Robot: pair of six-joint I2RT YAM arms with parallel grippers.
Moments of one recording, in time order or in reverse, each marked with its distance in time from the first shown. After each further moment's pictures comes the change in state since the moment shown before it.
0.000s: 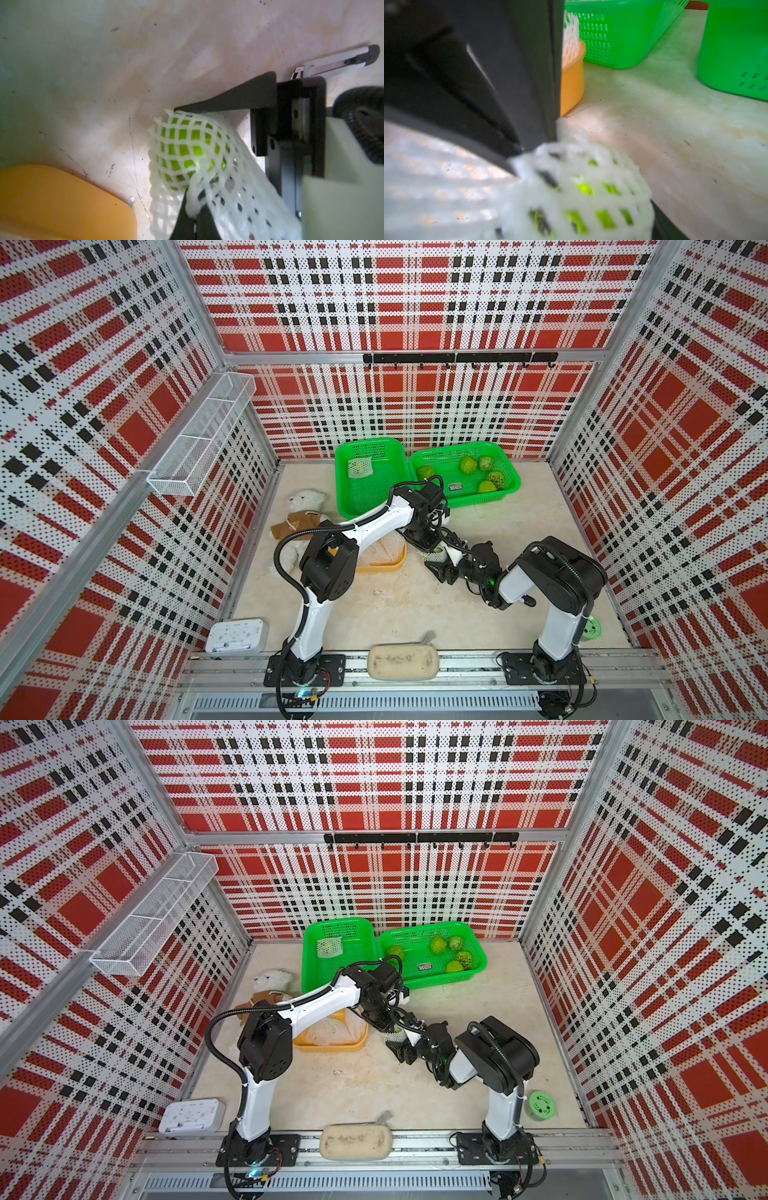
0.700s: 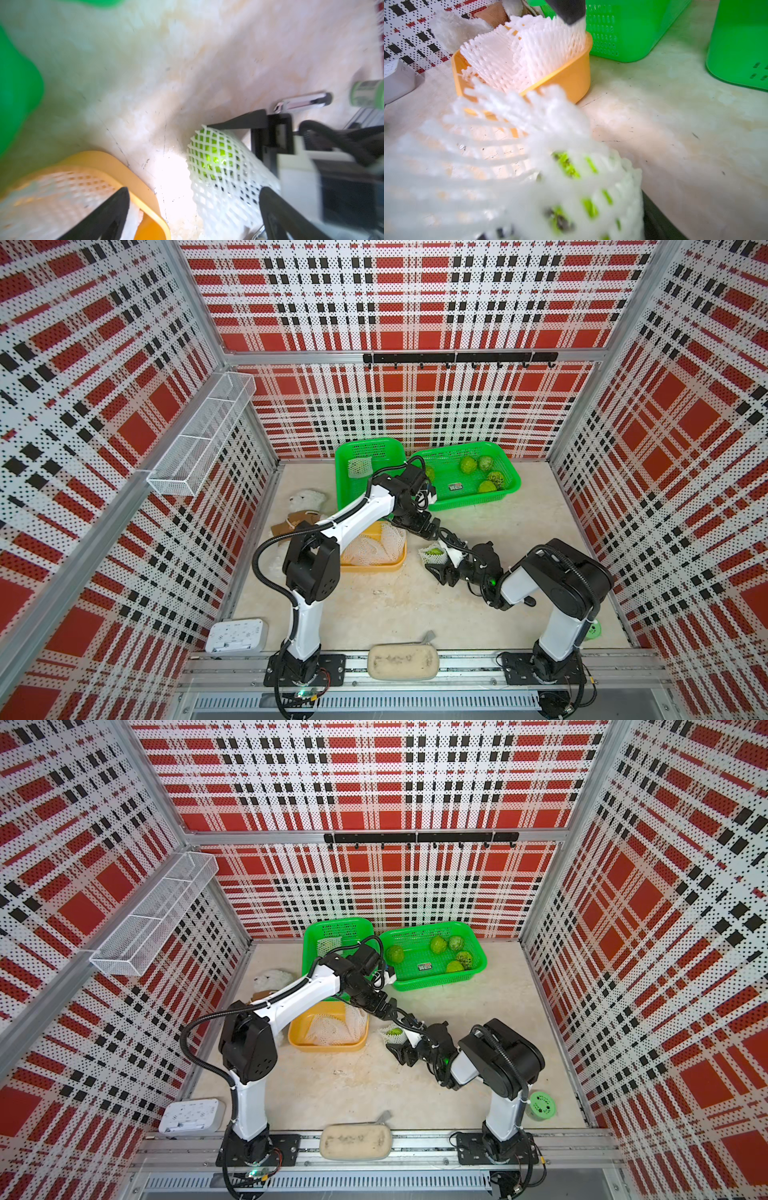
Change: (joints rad) left arm 0.105 -0.128 -0.008 0.065 0.046 -0.037; right arm 0.000 -0.055 -0.018 -0.074 -0.002 0.009
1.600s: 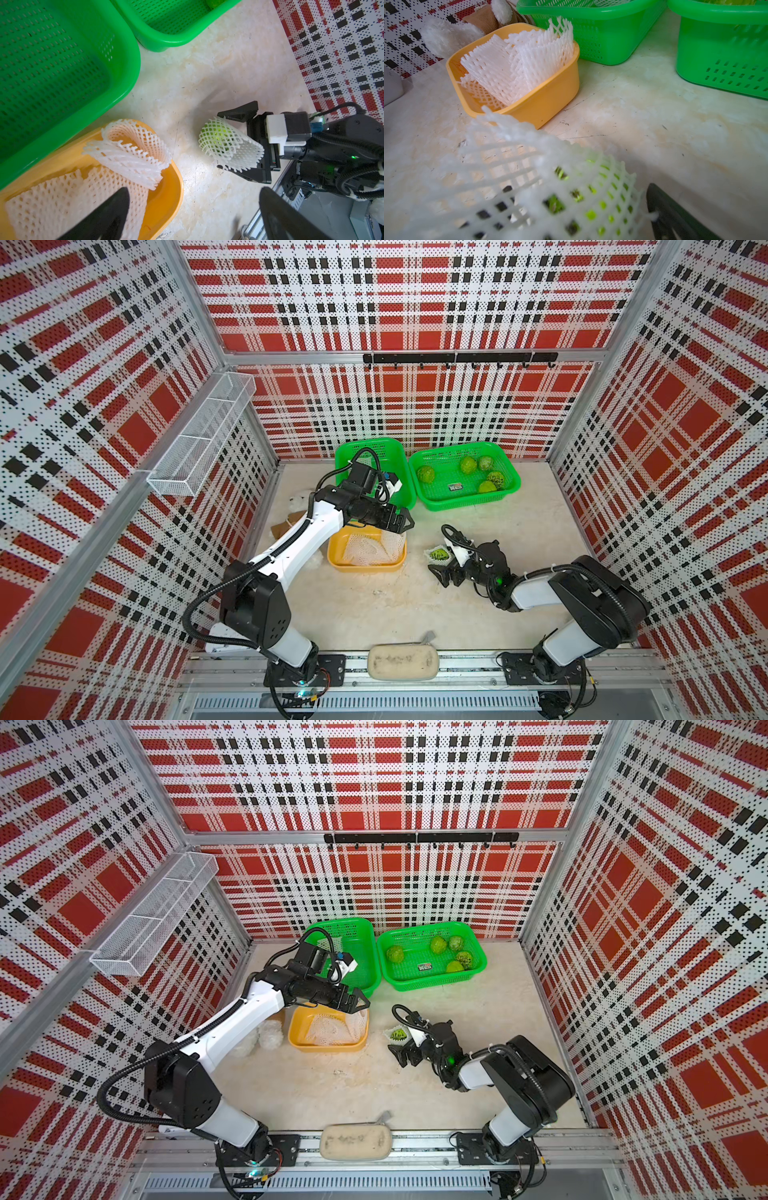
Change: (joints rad) left arm 0.186 -0.389 -0.377 0.218 0.129 -0.050; right arm 0.001 -0.214 -0.021 -0.216 0.063 -0.009
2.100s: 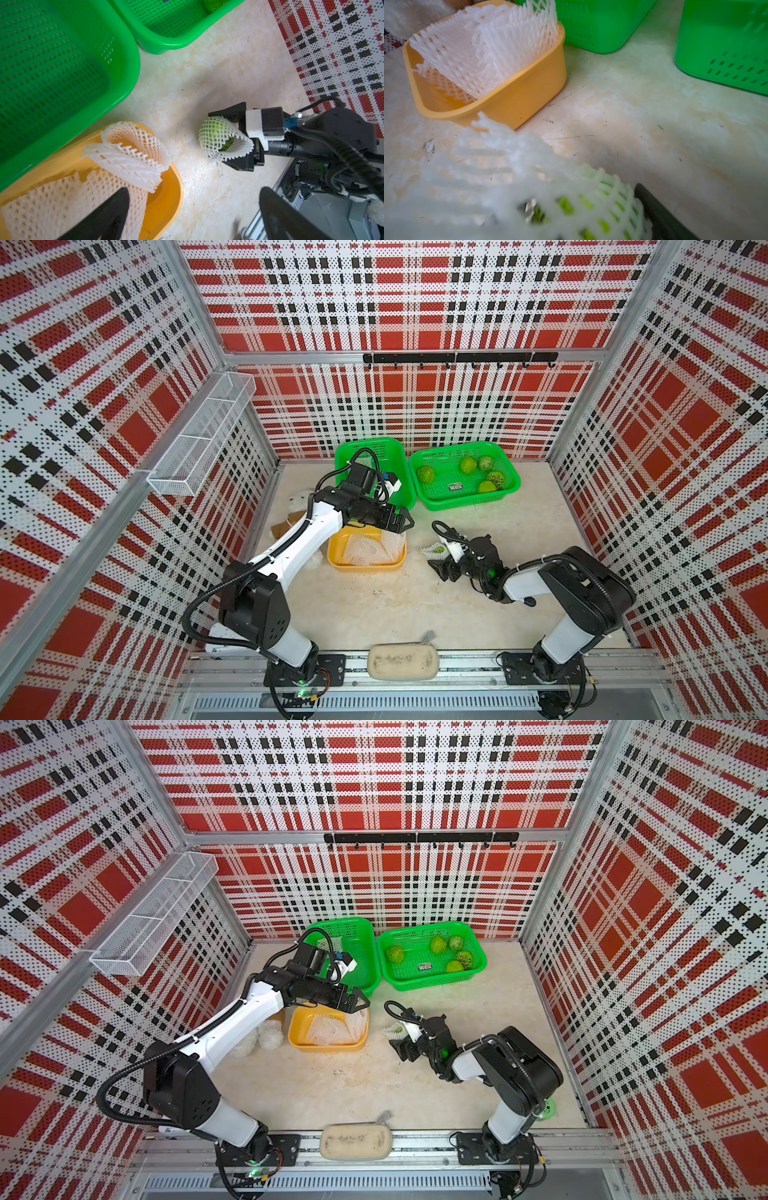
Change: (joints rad) left arm 0.009 -0.008 -0.024 0.021 0.011 -0.004; right arm 0.000 0.108 0.088 -0.064 0.041 -0.044
